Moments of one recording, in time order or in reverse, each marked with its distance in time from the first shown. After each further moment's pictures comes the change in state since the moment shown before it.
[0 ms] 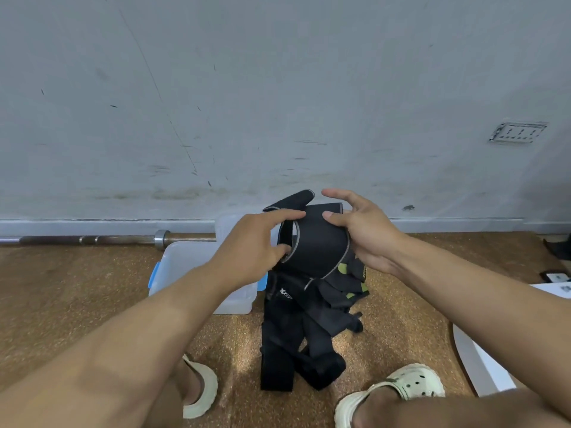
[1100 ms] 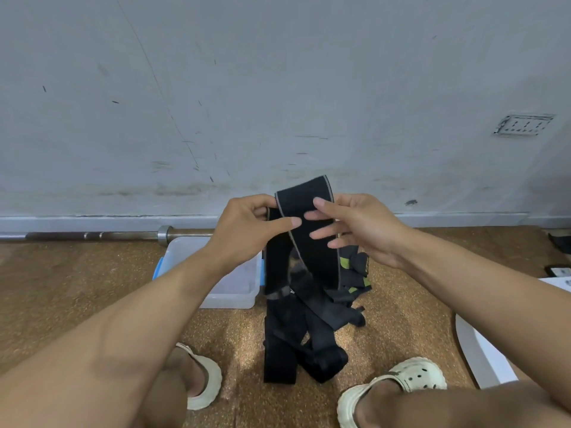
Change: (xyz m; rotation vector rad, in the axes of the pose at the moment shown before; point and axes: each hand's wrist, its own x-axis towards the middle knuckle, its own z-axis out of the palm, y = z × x) left_hand 0.005 0.000 -0.008 -0.540 0.096 -0.215; right_hand -0.015 -0.012 0.002 -0.256 -0.197 0.006
